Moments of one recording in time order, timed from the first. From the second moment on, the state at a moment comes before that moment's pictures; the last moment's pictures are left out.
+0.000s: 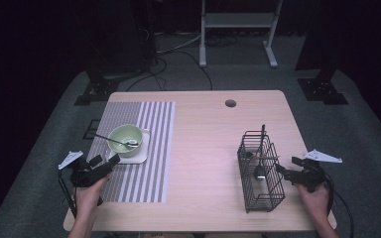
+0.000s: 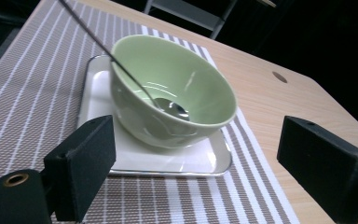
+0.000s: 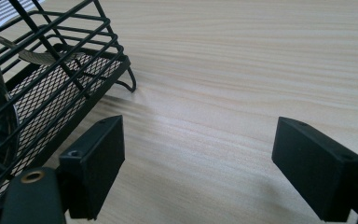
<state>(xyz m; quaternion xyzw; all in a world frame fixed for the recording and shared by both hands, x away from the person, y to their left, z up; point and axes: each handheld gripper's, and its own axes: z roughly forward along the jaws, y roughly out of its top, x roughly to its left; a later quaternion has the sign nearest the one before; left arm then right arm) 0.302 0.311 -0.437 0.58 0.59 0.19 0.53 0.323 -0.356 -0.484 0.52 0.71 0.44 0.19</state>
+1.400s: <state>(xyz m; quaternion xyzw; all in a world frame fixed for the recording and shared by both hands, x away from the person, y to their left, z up) 0.310 0.229 -0.428 0.64 0.51 0.15 0.55 0.322 -0.357 -0.484 0.52 0.71 0.44 0.19</state>
